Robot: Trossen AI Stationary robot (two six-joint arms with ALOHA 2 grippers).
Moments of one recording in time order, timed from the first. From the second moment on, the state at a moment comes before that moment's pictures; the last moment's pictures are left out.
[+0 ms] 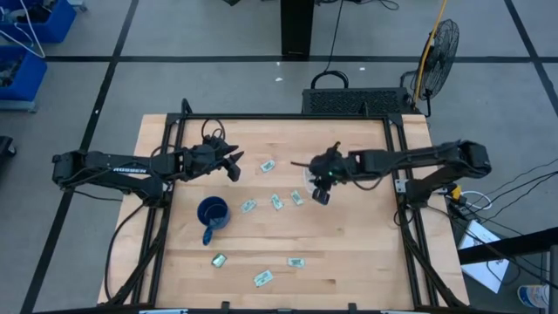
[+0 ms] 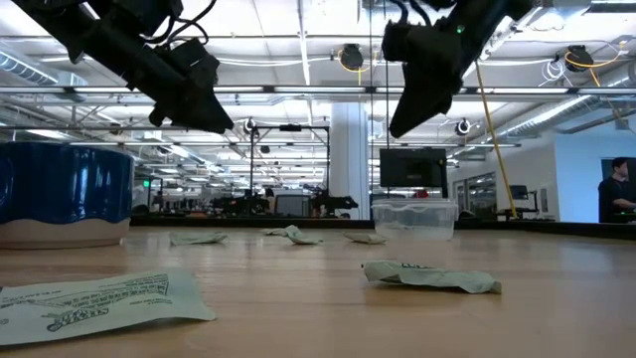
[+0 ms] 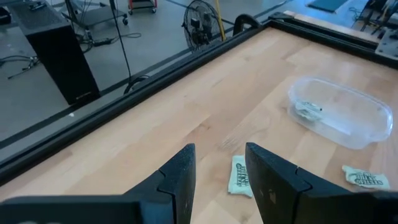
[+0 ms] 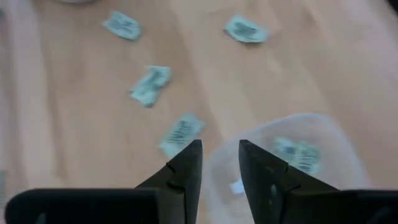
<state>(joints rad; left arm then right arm) 0.18 1.04 0.51 0.05 -0.43 -0.30 -0.02 1.40 0.99 -0.50 0.16 0.28</state>
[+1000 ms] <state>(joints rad) 0.23 1.39 0.57 0.20 -0.13 -0.41 0.07 1.49 0.99 -0.29 0.16 0.37</state>
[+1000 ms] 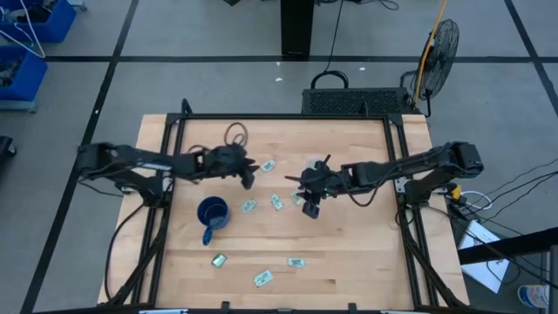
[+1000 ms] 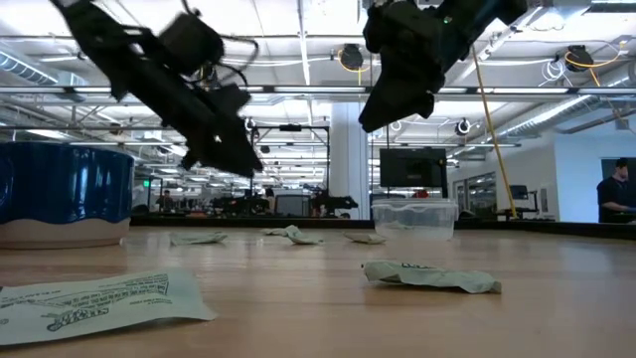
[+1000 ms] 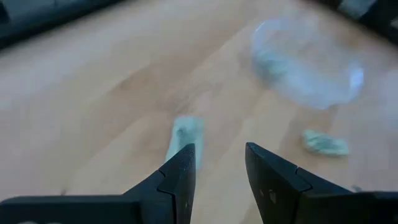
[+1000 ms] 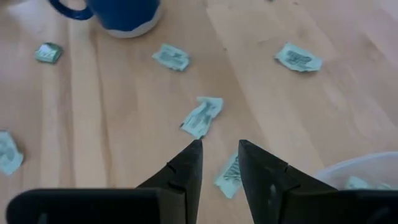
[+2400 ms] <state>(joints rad) 0.28 1.70 0.86 0.24 0.01 -0.29 0.25 1.49 0.77 -0.36 0.19 0.70</state>
